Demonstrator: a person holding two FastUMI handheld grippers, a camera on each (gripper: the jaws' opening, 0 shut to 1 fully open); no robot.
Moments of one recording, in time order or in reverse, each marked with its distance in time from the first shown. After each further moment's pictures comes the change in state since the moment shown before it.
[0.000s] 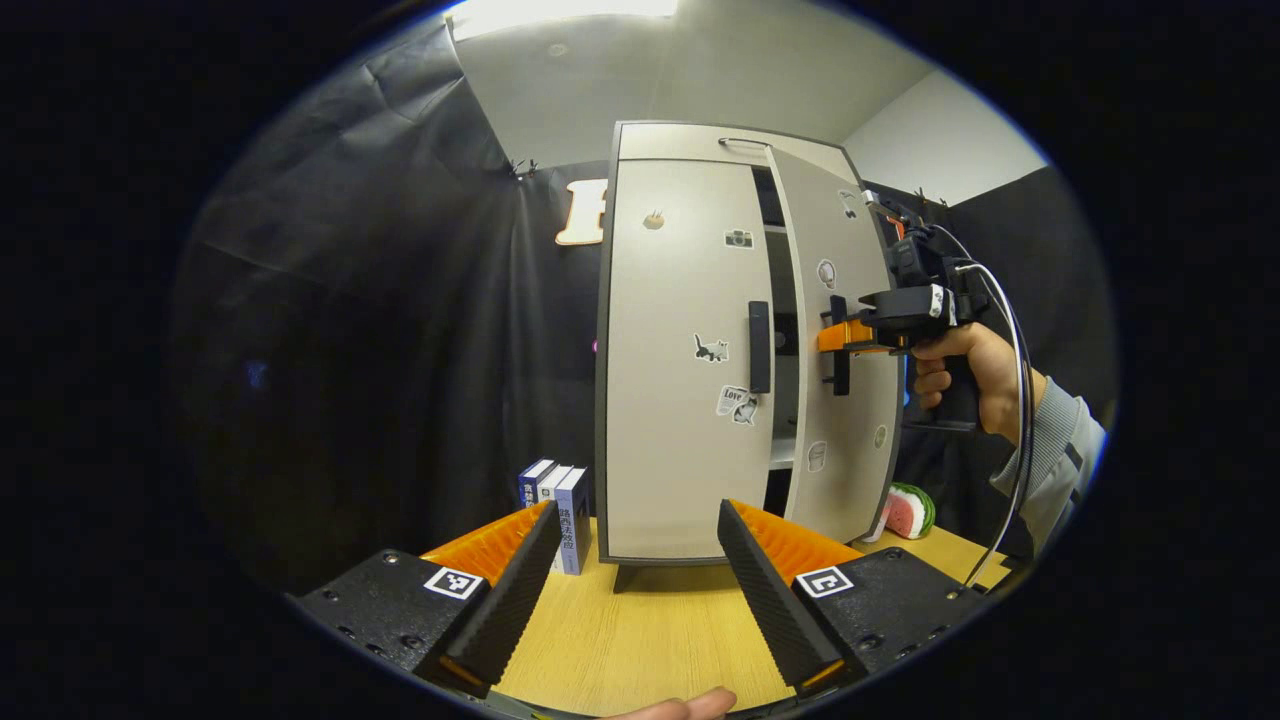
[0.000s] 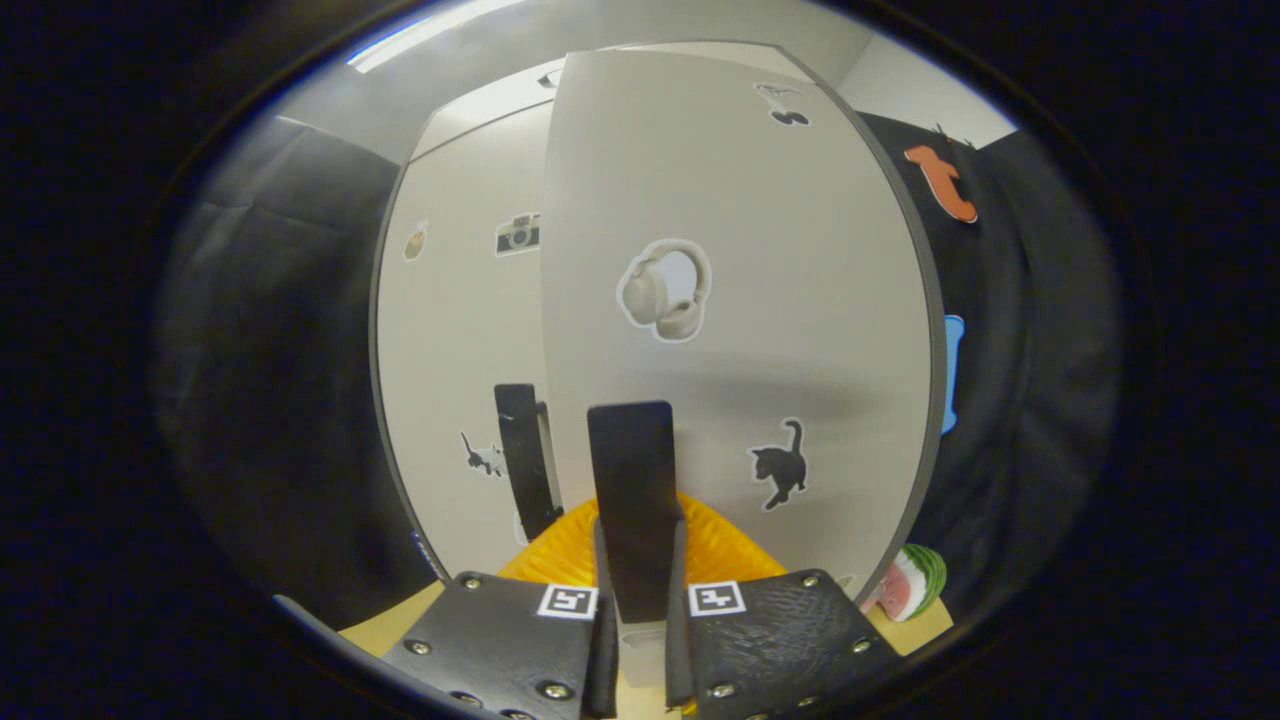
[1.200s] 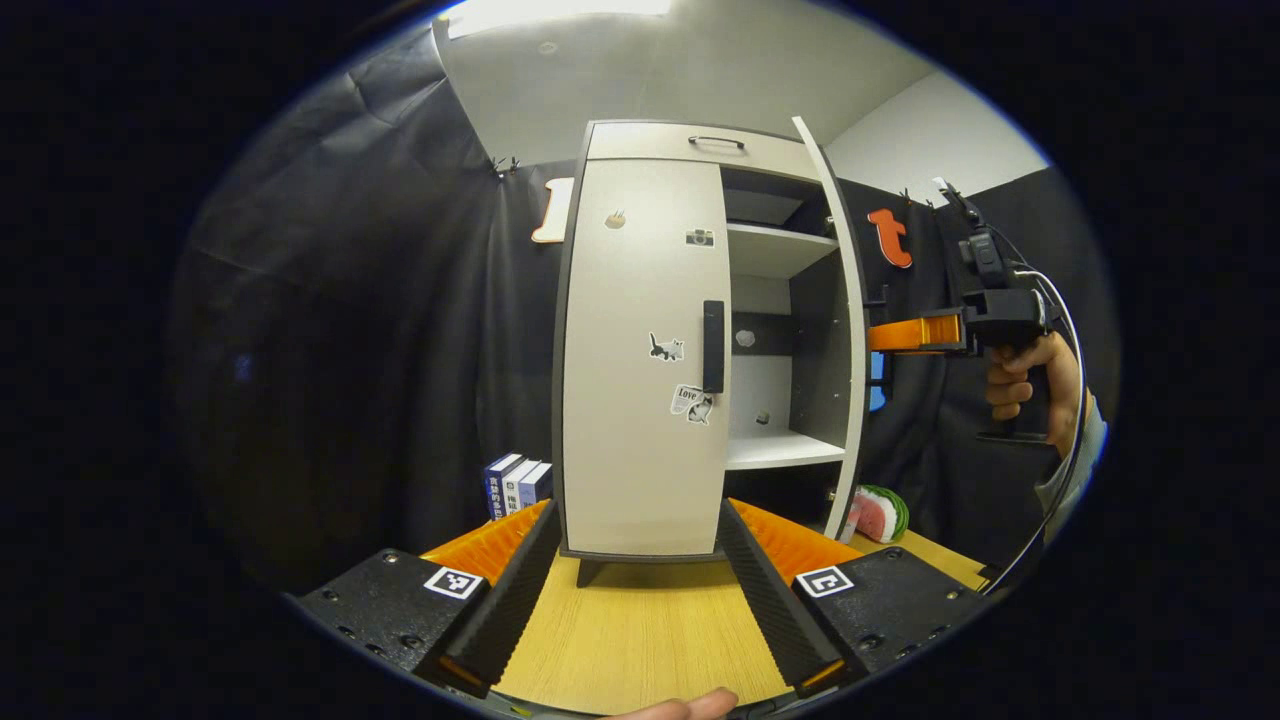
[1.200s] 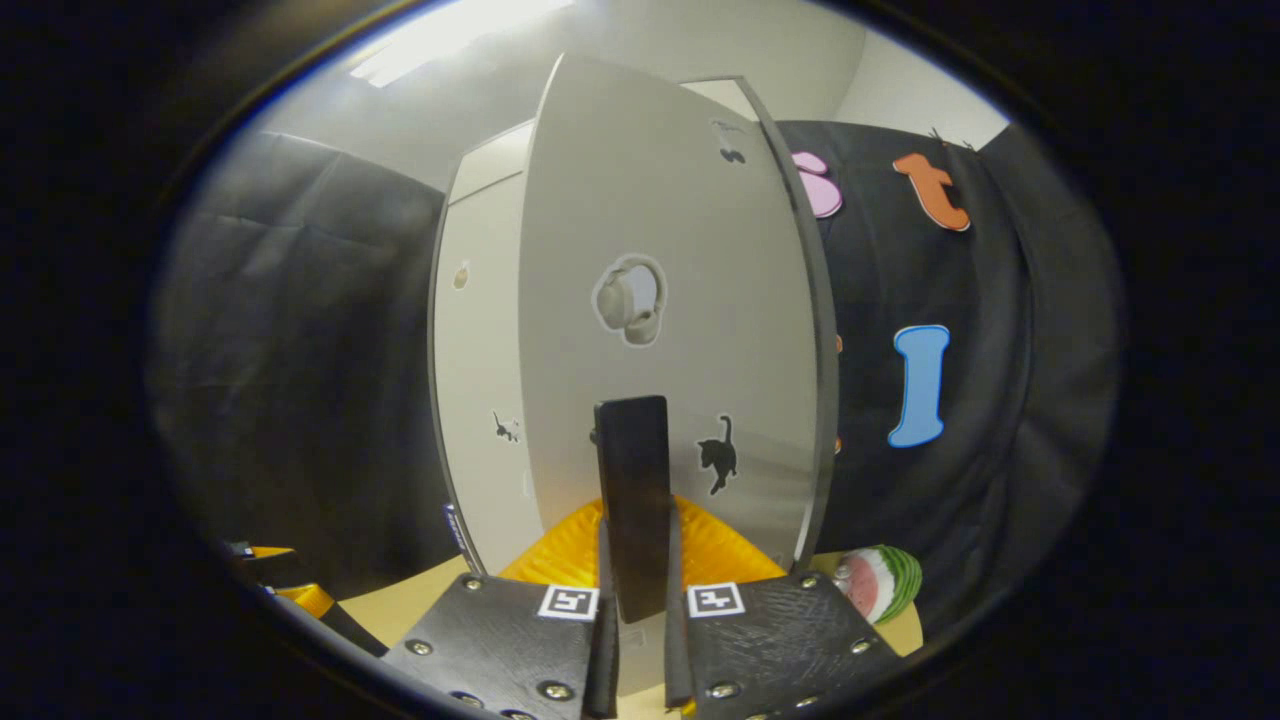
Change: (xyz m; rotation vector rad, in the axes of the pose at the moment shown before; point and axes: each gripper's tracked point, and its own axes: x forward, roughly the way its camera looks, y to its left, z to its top) left arm -0.001 -0.054 -0.003 -0.020 0.016 -0.048; right arm -0.062 -0.040 0.009 0.002 -0.047 0.093
